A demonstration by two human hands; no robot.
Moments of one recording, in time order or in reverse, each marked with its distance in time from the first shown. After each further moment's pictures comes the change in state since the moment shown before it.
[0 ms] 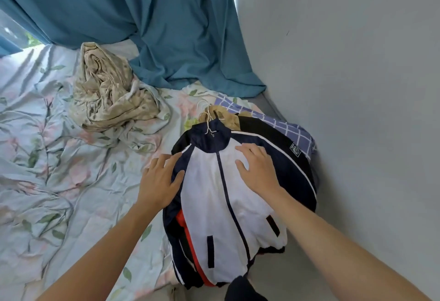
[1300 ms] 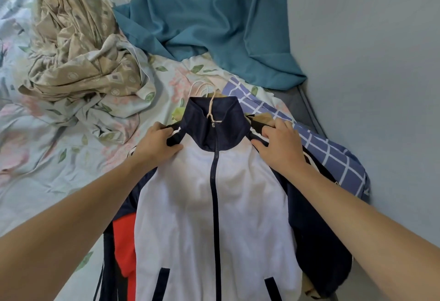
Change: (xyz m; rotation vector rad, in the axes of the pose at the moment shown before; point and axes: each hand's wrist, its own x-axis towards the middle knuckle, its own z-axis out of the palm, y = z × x) left_hand 0.247 -0.042 0.172 -0.181 -0.117 -0.305; right_hand 0.237 0.168 0.107 -0.199 -0.047 -0.145
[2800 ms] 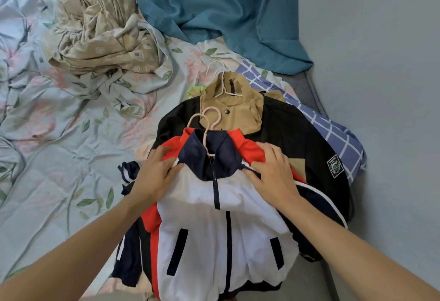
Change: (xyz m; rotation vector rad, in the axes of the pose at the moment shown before) left_hand -0.165 -0.067 0.054 -0.068 0.118 0.212; right_hand -0.152 -0.047 0.031 0.039 -0.067 -0.178
